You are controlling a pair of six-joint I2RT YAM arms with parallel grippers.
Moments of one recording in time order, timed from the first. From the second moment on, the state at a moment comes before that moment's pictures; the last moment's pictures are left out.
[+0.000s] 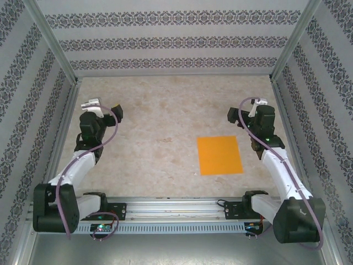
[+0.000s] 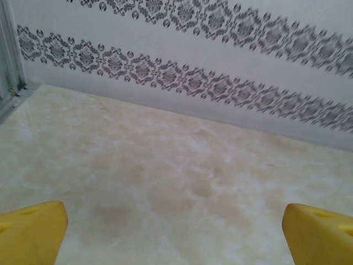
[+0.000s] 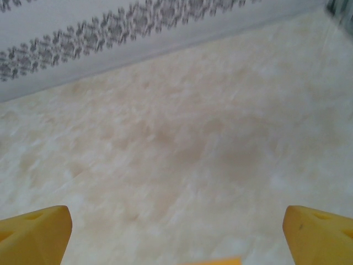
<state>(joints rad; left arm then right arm) 0.03 1.13 0.59 0.31 0.02 -0.28 0.00 1.05 0.74 -0.23 -0.10 0.33</state>
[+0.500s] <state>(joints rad) -0.08 0.98 0.51 -0.12 0.38 -0.64 0.19 1.02 0.68 -0.66 -0.31 0.53</state>
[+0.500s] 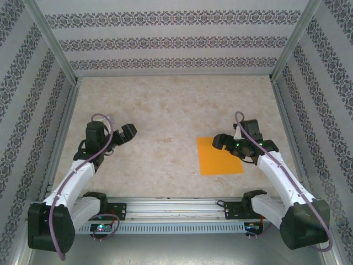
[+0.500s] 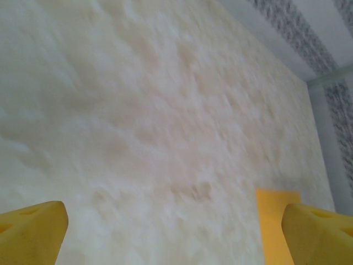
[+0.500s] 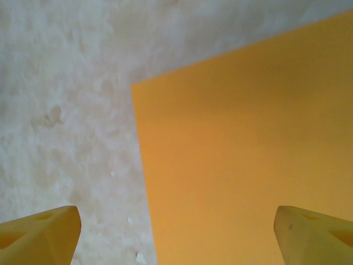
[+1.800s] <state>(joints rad) -0.28 1.13 0.48 -0.02 0.31 -0.74 0.56 1.75 0.93 -0.21 -0.34 0.74</state>
